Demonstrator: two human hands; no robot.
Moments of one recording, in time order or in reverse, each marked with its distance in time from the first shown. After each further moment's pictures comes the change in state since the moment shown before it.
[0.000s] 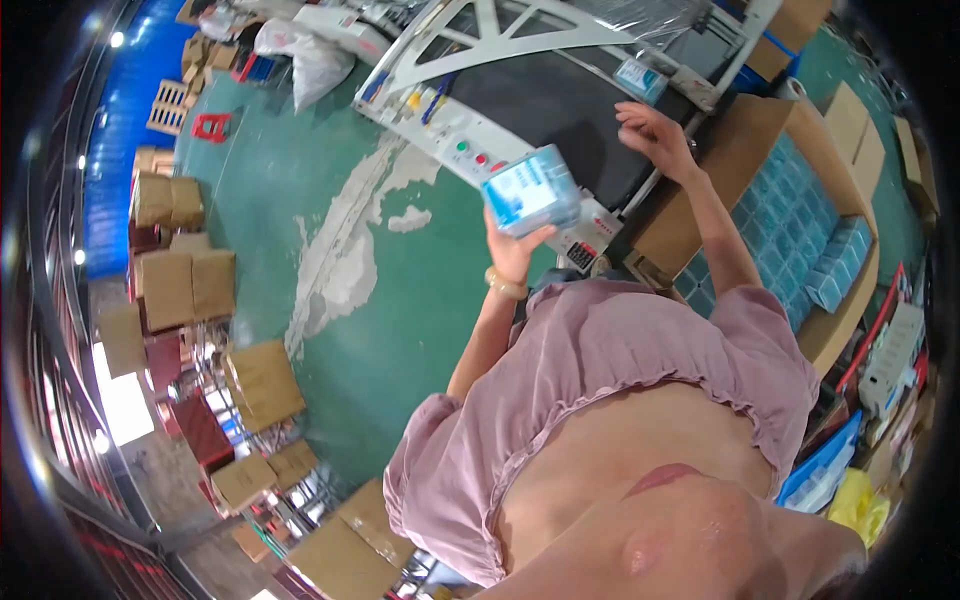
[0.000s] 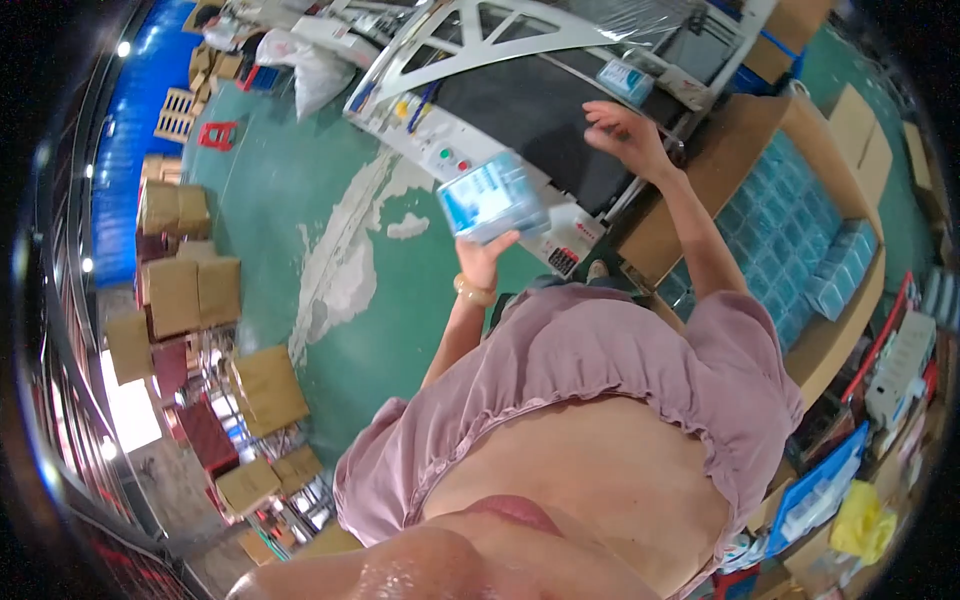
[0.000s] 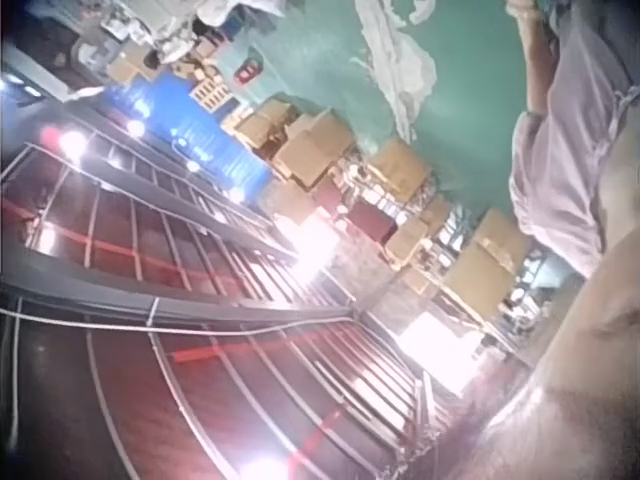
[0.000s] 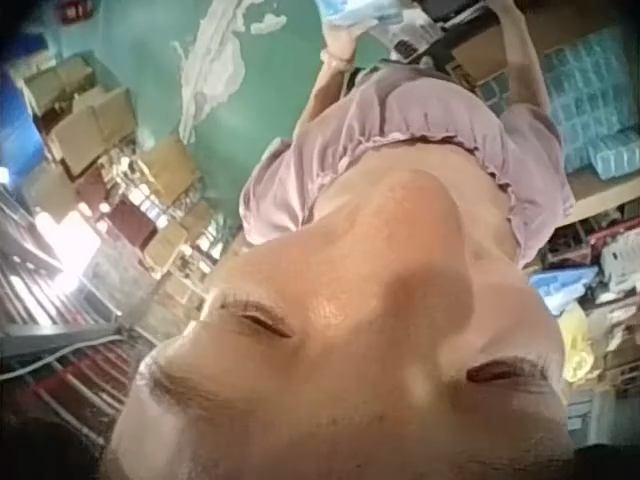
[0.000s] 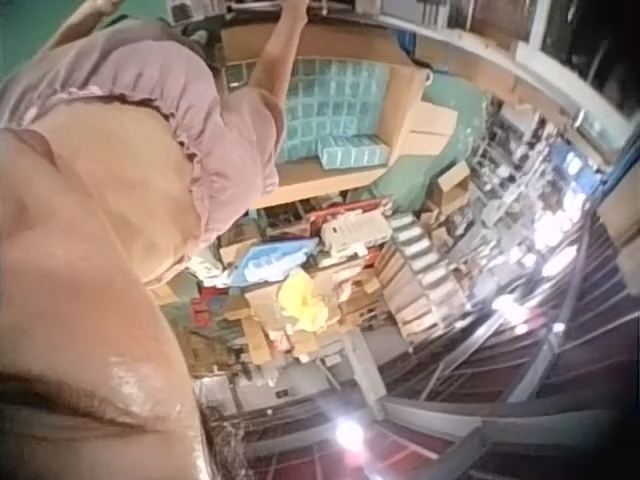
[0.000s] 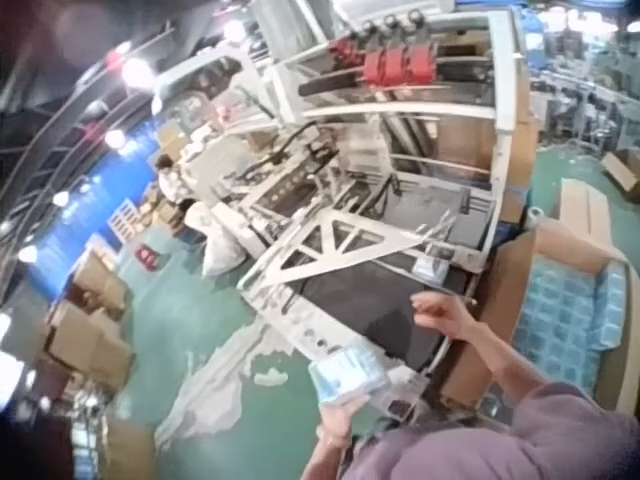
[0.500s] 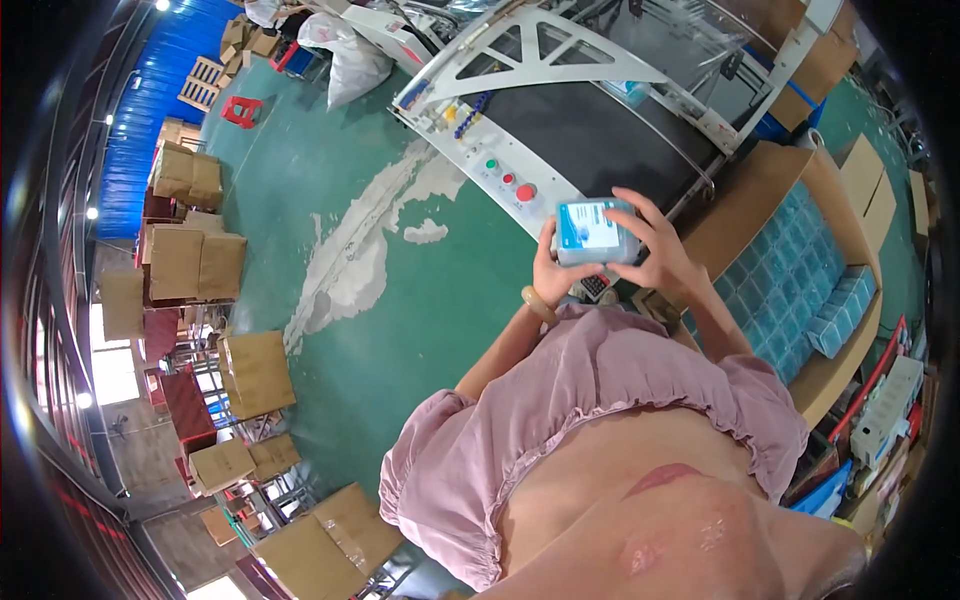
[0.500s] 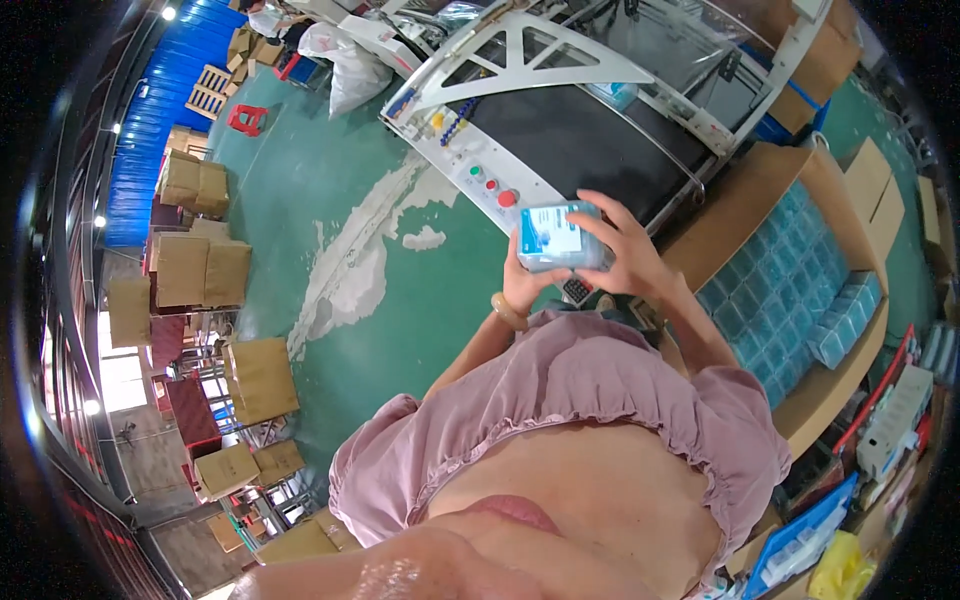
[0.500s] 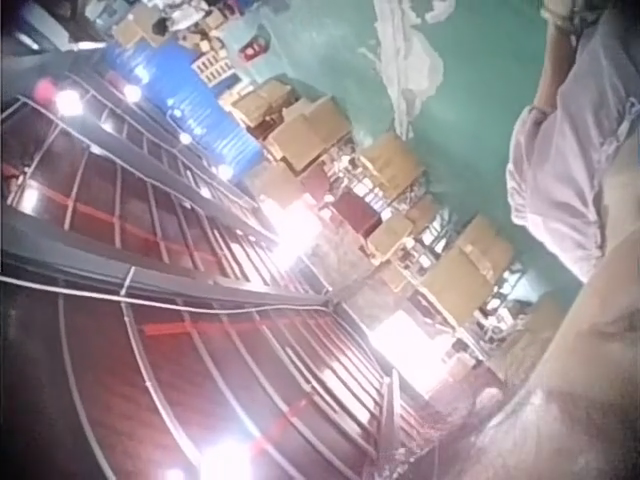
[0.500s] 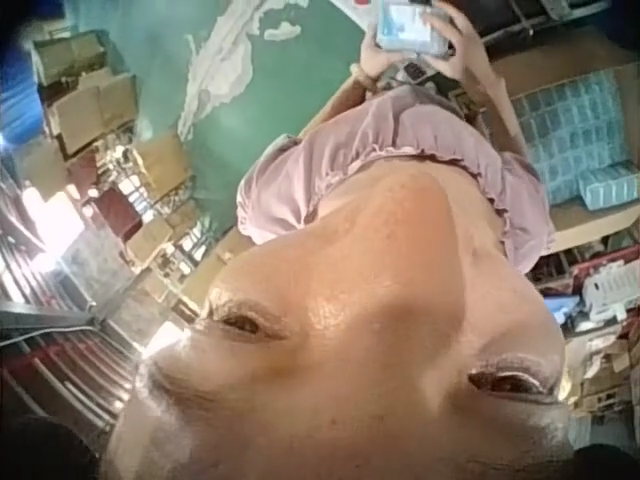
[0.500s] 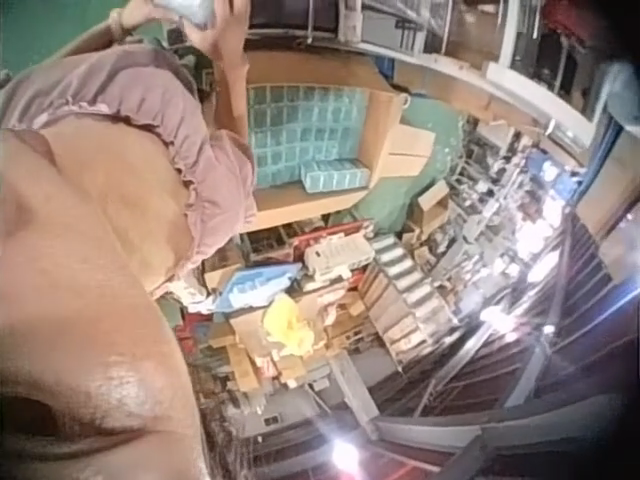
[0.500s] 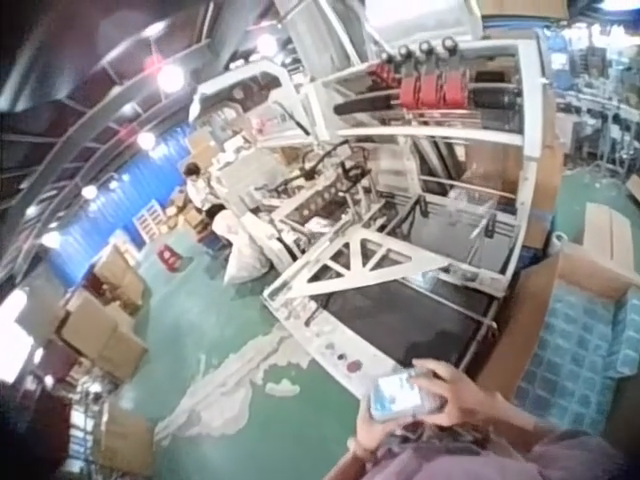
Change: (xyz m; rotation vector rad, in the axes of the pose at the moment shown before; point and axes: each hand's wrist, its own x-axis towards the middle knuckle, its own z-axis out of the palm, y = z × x) left_hand -0.013 -0.007 0.034 -0.115 -0.148 -0.019; right_hand -0.079 -0.074 0.050 -0.374 -0.166 -0.473
